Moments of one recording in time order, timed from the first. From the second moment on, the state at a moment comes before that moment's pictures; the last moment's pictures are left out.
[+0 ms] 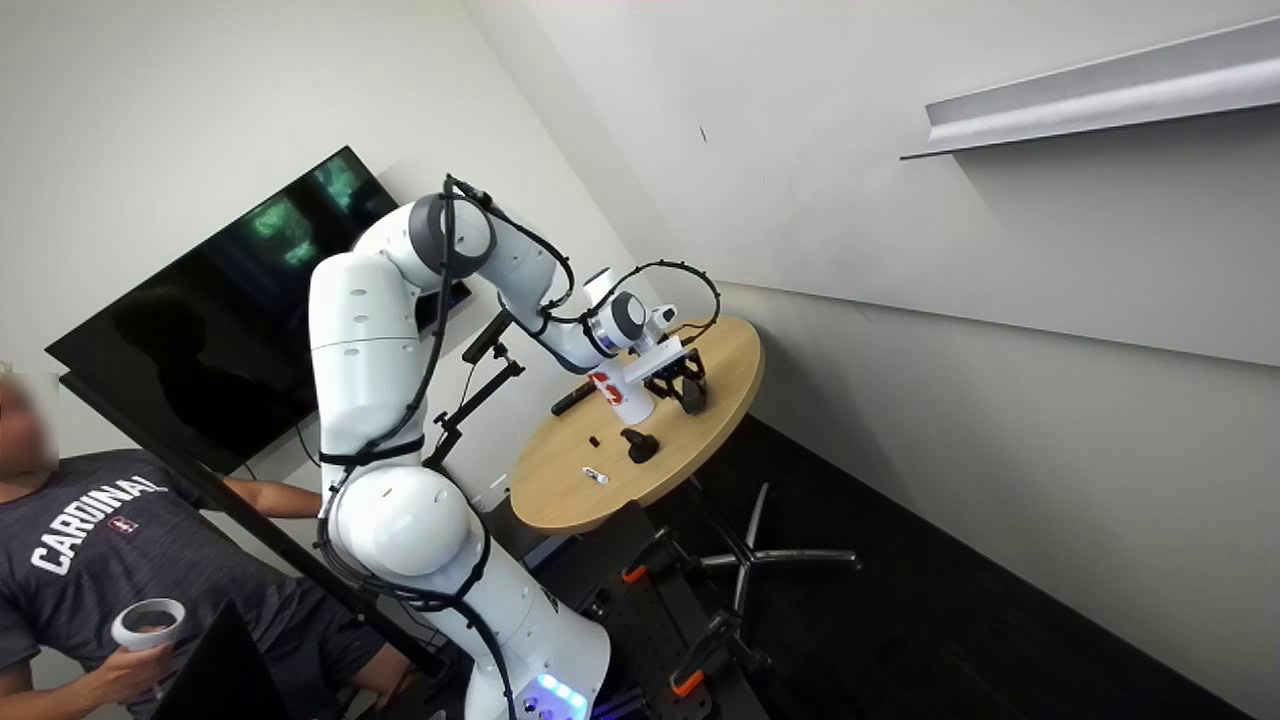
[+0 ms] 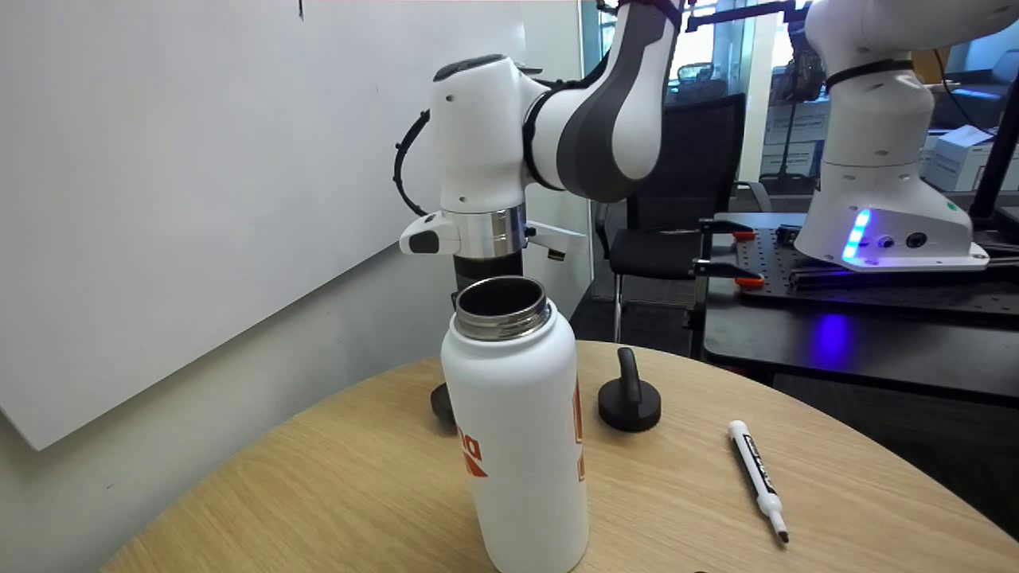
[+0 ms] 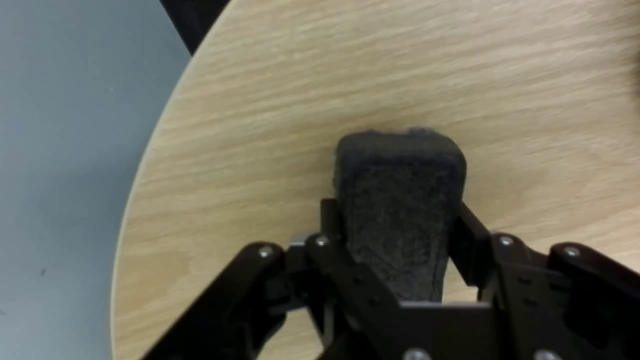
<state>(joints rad) 0.53 0.61 0.22 -2.06 -0.35 2.72 -0.12</state>
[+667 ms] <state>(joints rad) 0.65 0.09 0.07 -2.54 -0.69 2.57 0.58</state>
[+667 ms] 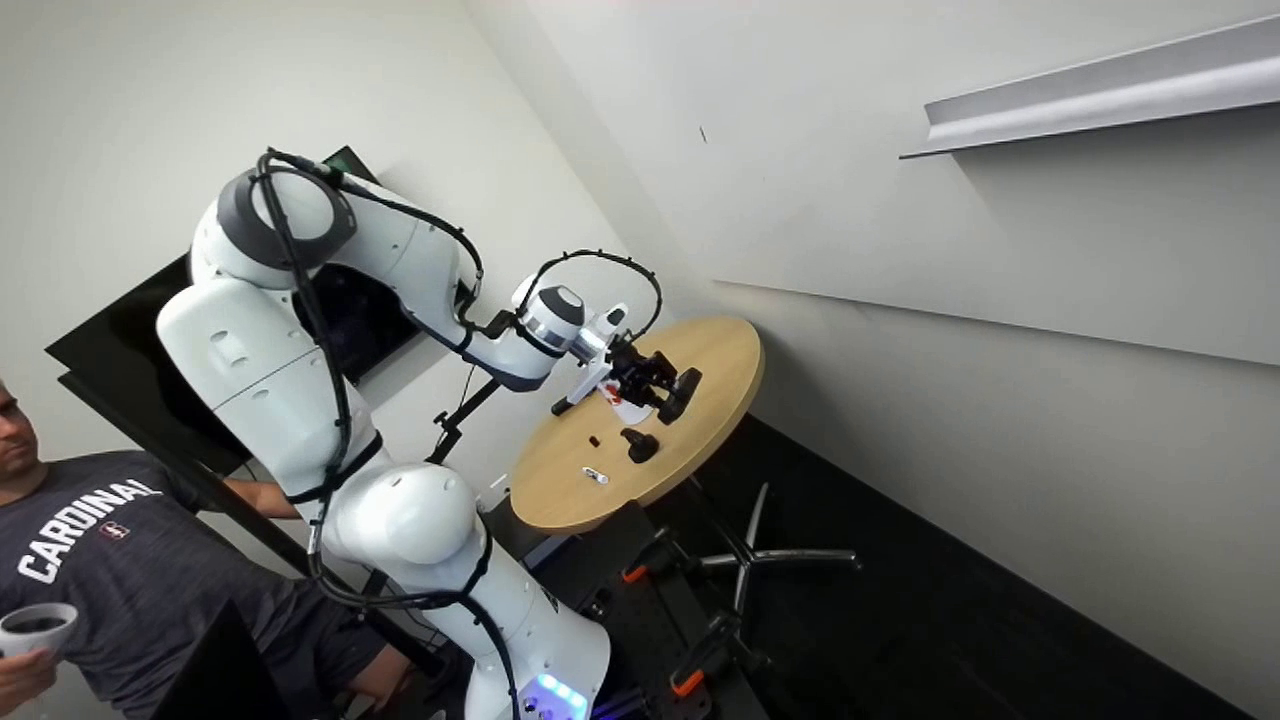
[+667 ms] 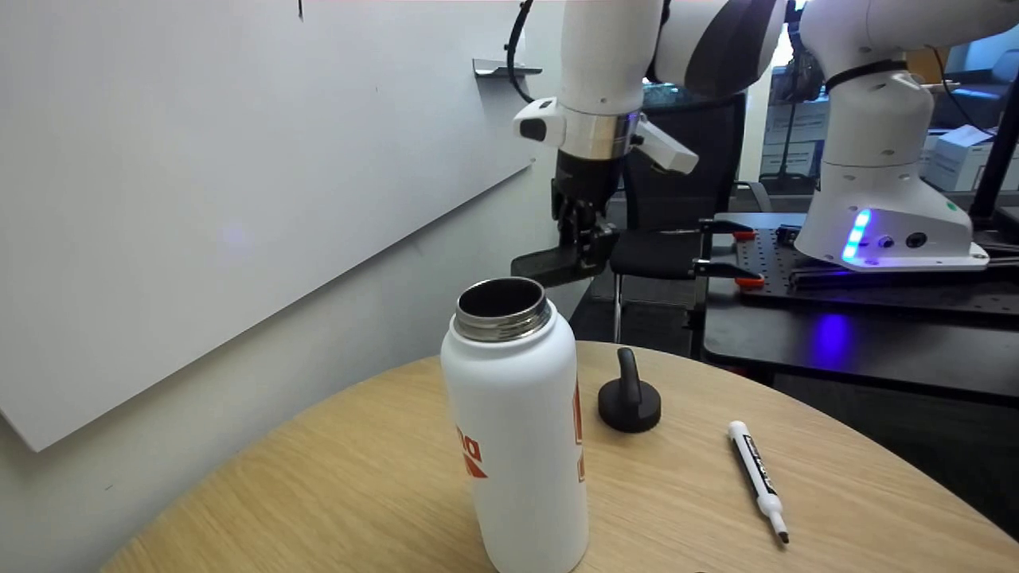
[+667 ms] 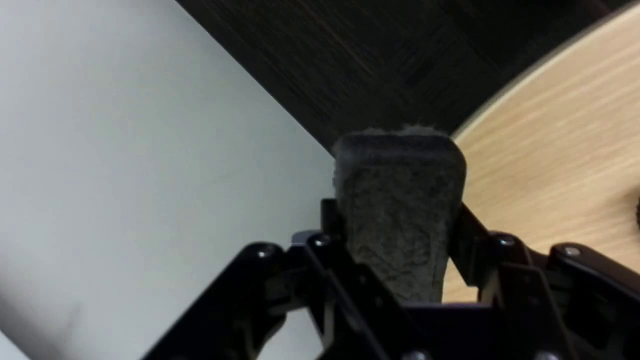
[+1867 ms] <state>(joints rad) 0.22 -0.25 0.14 -2.80 -0.72 2.69 0.85</state>
